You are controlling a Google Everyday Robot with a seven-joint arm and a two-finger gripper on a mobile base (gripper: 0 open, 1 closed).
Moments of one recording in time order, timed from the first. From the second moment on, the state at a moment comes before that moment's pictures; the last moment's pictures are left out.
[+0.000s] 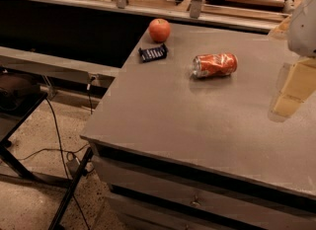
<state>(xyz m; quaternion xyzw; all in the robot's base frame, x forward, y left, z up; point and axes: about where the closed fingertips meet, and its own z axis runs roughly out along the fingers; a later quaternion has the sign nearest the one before) 0.438 -0.216 0.977 -0.60 0.78 -0.04 0.16</state>
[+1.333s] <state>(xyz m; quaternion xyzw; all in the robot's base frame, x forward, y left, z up) 0.581 -0.199 0.949 -0.67 0.73 -0.09 0.12</state>
